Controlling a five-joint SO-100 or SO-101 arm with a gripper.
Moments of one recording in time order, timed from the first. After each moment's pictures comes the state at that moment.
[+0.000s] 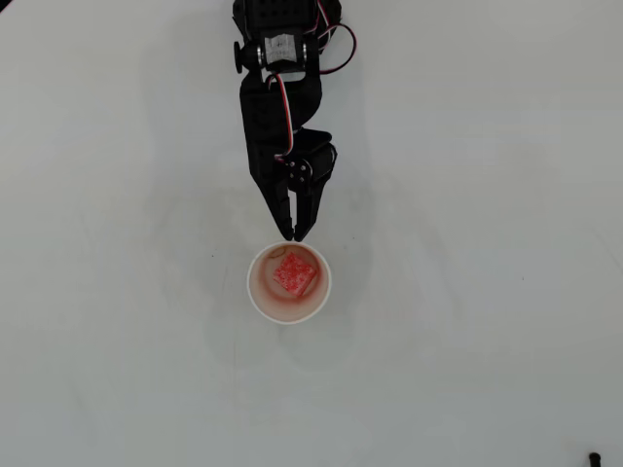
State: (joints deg) arm 1.1 170.4 162.1 16.4 -64.0
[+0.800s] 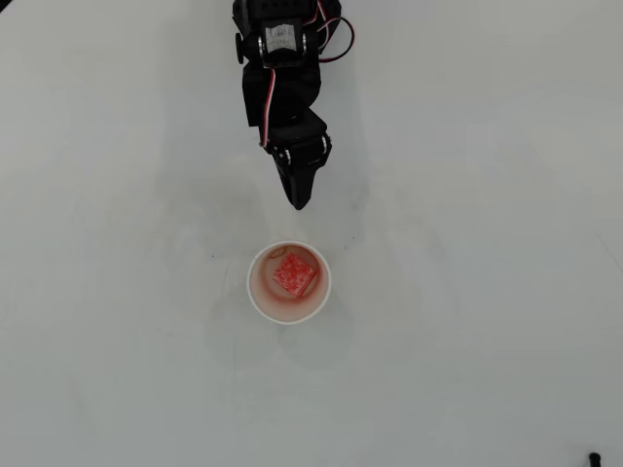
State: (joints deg) arm 1.1 184.7 171.9 34.1 -27.6
